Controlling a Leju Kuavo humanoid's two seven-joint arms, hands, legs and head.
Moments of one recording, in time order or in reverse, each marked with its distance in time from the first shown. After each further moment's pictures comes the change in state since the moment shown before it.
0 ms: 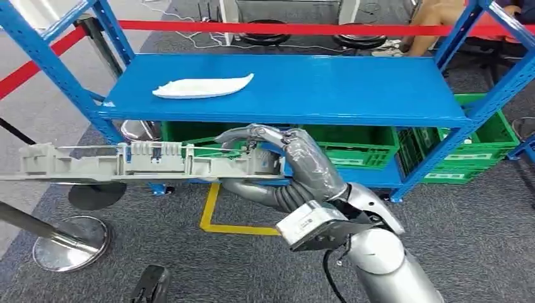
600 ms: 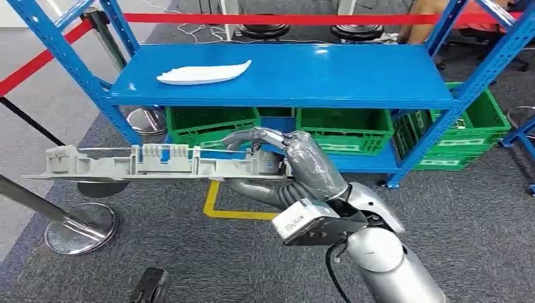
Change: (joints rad) left arm 0.010 0.003 -0.021 0.000 0.024 0.010 0.004; right arm -0.002 -0.021 0.004 0.024 0.023 -0.017 -0.001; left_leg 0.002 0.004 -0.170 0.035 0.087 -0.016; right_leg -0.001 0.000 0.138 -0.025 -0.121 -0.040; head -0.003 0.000
